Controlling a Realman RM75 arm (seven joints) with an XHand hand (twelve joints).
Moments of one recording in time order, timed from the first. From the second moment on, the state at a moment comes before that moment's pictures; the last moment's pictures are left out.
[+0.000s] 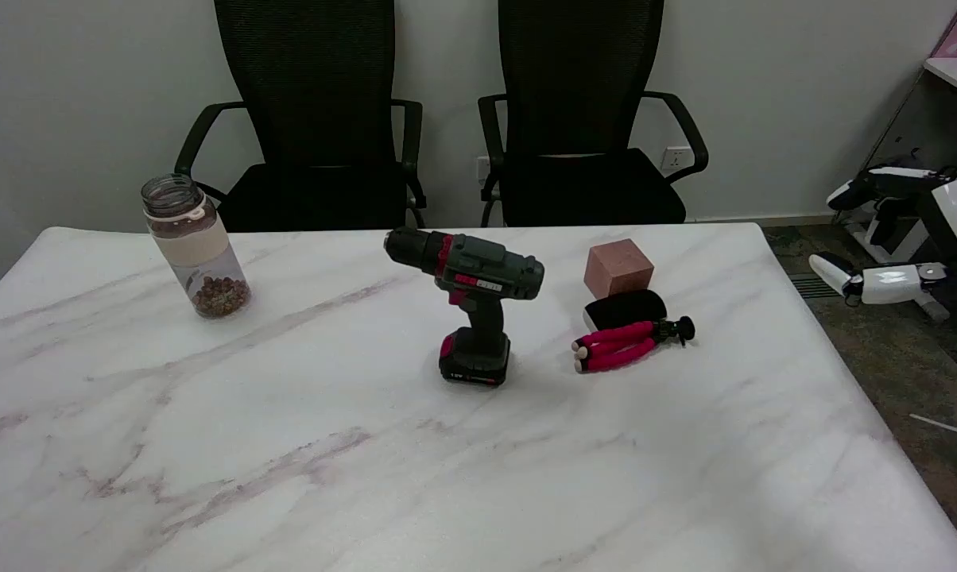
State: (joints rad) arm -0.54 -0.36 1.11 -1.13 1.36 -1.58 -2.54
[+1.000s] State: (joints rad) arm -0.56 -0.34 1.12 -1.05 1.27 -1.51 -2.52
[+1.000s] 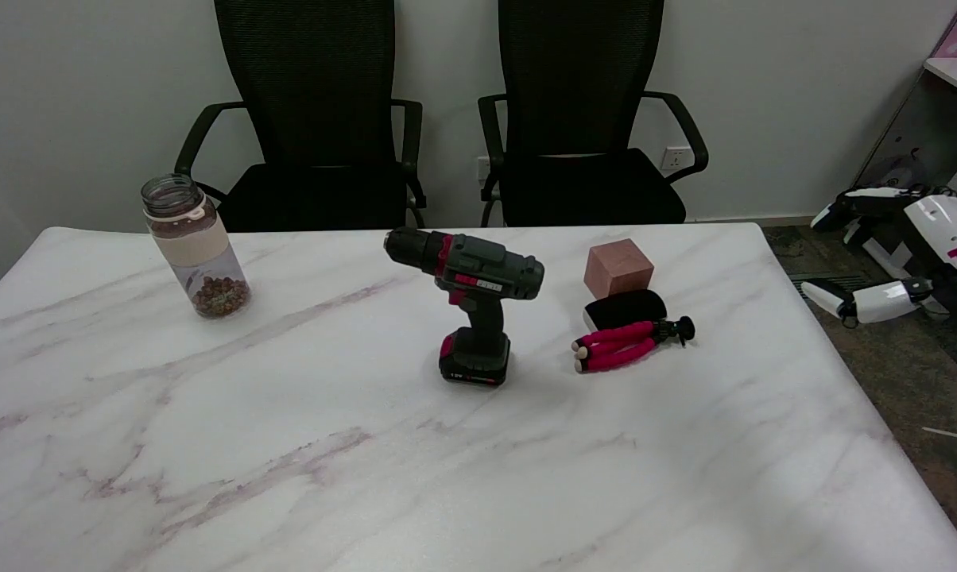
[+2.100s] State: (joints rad) arm -0.43 -0.48 0.99 -1.45 1.26 -1.24 -2.26
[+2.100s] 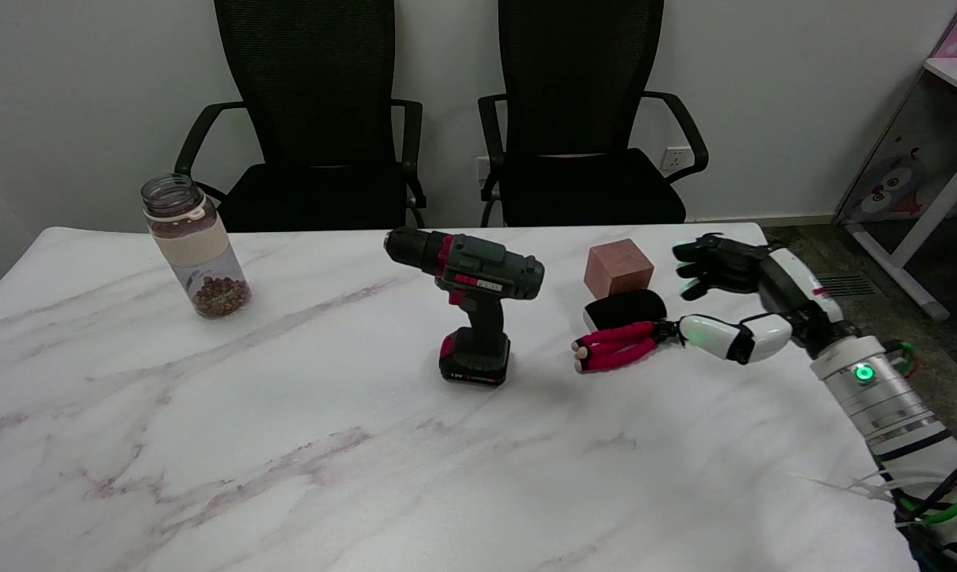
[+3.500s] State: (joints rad) arm -0.14 -0.77 0.84 -1.42 1.17 -1.01 -2.12
